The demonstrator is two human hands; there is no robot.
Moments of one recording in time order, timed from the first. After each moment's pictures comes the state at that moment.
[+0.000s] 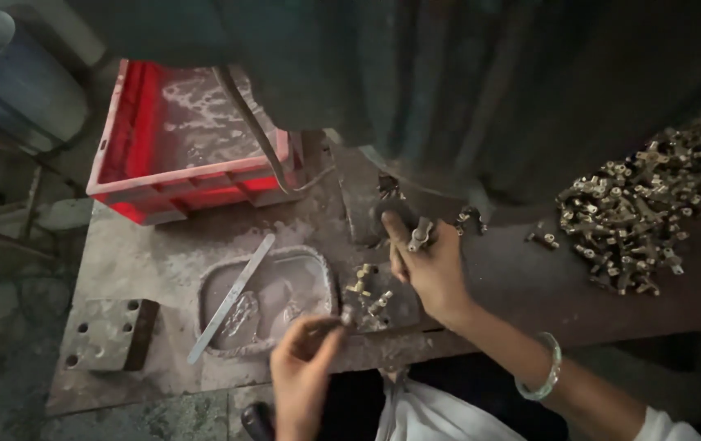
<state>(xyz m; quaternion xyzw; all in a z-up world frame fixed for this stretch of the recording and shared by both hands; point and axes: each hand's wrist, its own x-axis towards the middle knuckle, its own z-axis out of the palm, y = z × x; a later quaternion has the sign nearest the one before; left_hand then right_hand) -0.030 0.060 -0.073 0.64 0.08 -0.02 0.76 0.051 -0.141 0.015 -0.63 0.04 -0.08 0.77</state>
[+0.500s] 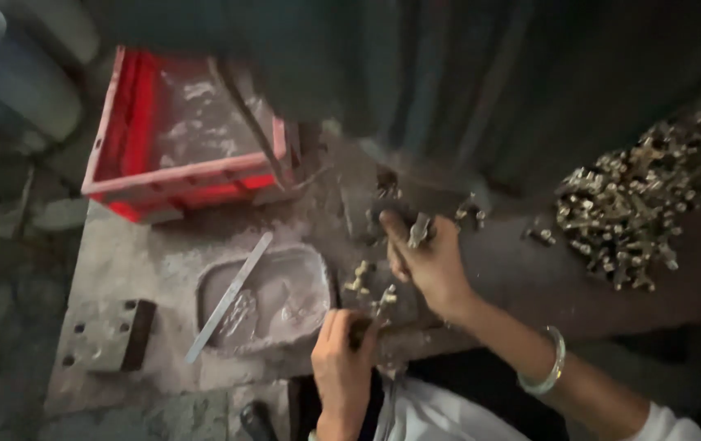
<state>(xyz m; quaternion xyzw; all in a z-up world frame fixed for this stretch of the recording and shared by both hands) -0.037 0.013 -0.064 0.86 -0.06 0.13 0.49 0.050 -0.150 0.020 -0.65 0.03 -0.06 0.76</state>
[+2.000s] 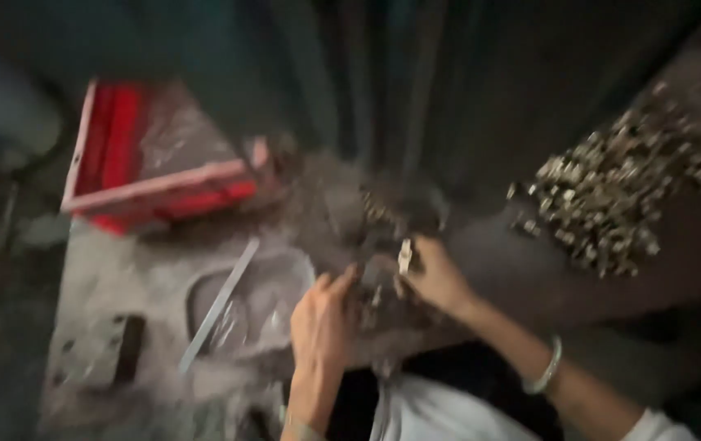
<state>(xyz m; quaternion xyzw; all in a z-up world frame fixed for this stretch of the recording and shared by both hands) 0.005 0.010 0.014 0.91 -0.14 0.12 0.37 0.034 -0.219 -0.194 -0.89 -0.09 -0.22 0.40</state>
